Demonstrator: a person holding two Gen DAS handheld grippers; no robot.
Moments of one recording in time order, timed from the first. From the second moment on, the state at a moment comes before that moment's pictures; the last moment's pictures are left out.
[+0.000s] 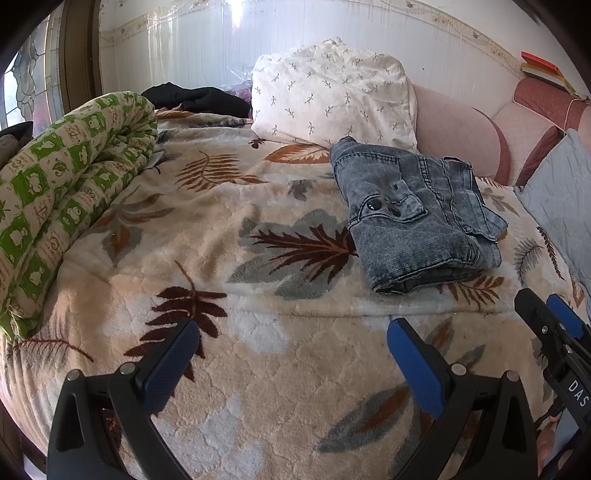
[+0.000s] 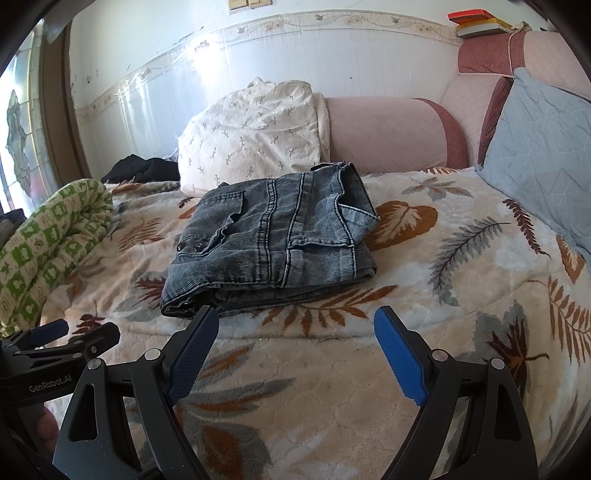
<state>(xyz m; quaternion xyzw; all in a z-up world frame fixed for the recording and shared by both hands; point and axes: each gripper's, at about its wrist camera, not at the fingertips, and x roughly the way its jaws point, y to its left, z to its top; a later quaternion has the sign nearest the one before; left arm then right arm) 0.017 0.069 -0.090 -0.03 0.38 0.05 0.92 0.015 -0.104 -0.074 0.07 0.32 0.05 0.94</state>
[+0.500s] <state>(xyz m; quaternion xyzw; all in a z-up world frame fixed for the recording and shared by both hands) 0.017 0.068 -0.091 -0.03 0.38 0.05 0.92 0.015 -0.102 -0.075 0.07 0.32 0.06 0.94</state>
